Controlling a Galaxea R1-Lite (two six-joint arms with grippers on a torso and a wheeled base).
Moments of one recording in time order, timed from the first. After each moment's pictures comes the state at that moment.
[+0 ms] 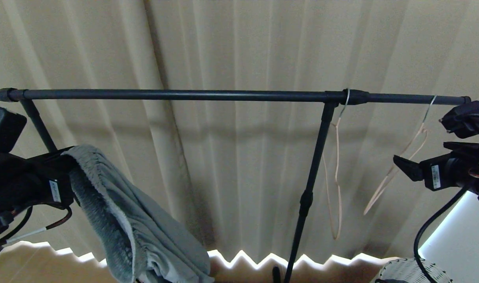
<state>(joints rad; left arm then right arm) -0.17 1.16 -0.49 -0.57 0.05 0.30 0.14 1.37 -0.66 -0.40 -0.25 -0.23</state>
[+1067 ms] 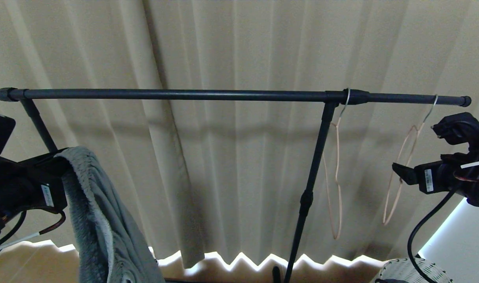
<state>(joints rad) -0.17 1.13 -0.48 -0.57 0.05 0.30 0.07 1.44 -0.65 -0.40 -0.24 -0.16</state>
